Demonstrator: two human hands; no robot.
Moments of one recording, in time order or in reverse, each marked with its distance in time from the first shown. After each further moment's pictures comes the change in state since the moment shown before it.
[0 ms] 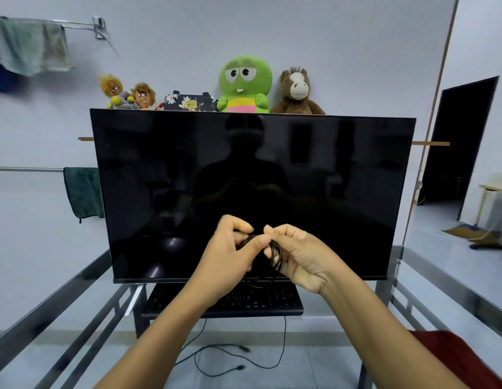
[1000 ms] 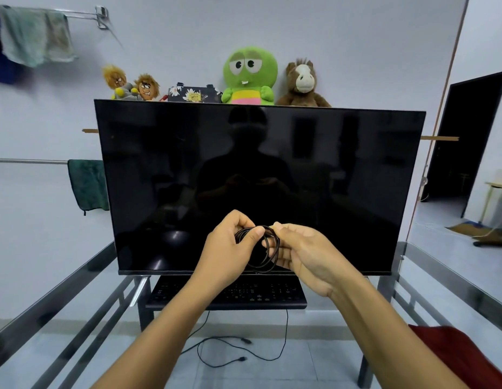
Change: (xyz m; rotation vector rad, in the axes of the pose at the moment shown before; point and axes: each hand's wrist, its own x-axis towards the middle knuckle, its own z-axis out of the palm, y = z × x) left_hand 0.004 -0.012 -0.004 0.203 0.121 0.050; right_hand 0.004 0.014 -0.006 -0.220 -0.007 -0.098
